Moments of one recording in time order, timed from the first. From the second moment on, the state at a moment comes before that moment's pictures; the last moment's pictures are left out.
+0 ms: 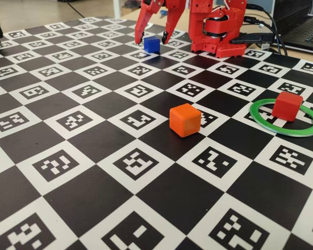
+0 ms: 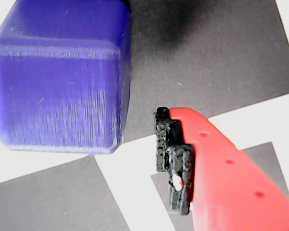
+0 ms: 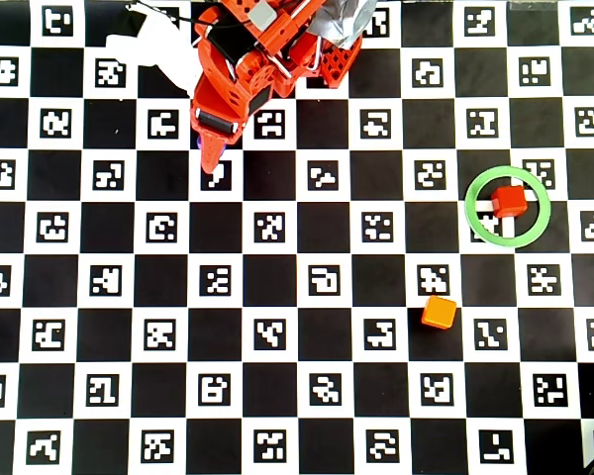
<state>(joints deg) 48.6 141.2 159.1 65.6 -26.5</state>
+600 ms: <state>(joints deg) 50.9 139.7 160.6 59.2 -30.8</state>
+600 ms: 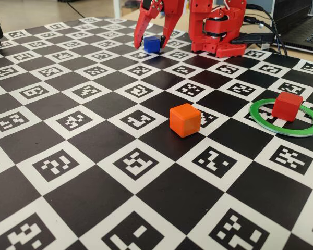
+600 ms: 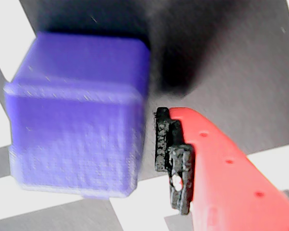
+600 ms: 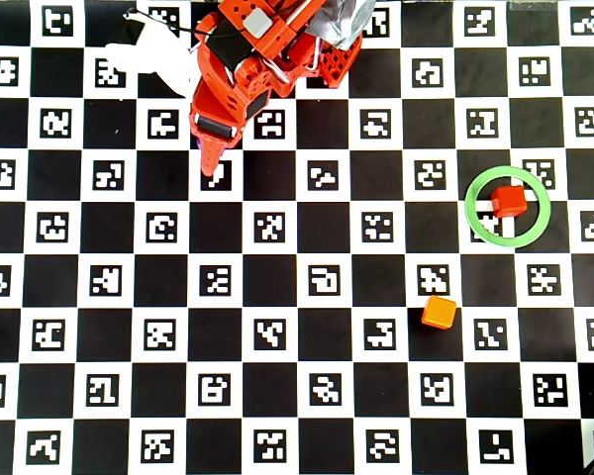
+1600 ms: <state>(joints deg) 52.5 138.9 161.3 57.8 -33.8</state>
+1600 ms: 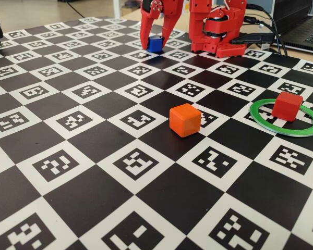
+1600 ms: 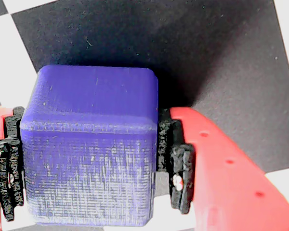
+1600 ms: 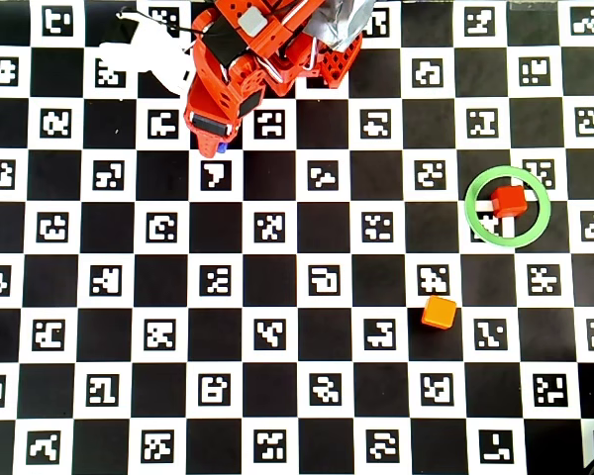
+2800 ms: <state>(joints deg) 39.4 126.9 134.1 78.0 -19.5</state>
